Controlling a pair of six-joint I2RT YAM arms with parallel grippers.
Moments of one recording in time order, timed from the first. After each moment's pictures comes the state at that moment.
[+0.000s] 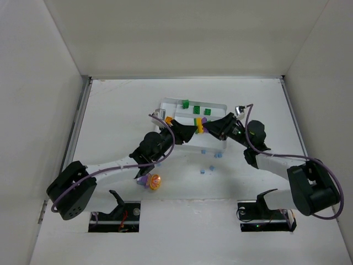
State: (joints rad) left arm -0.84 1.28 0.53 0.76 -0.15 -0.84; right arm 0.33 1.31 0.46 0.86 -0.57 1.27
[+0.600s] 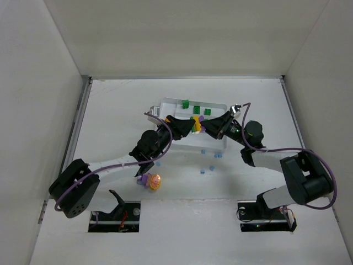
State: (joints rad) left arm -0.80 1.32 0.54 0.86 -0.15 -0.94; right arm 0.34 1.43 0.47 1.09 -0.62 1.46
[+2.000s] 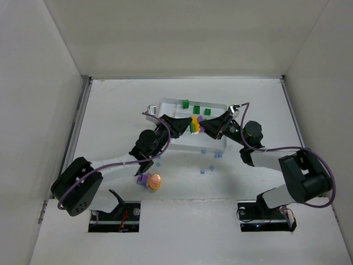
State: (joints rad) left arm -0.76 1.35 0.52 0.96 -0.12 -1.03; right arm 0.36 1.45 0.47 1.13 -0.63 1.50
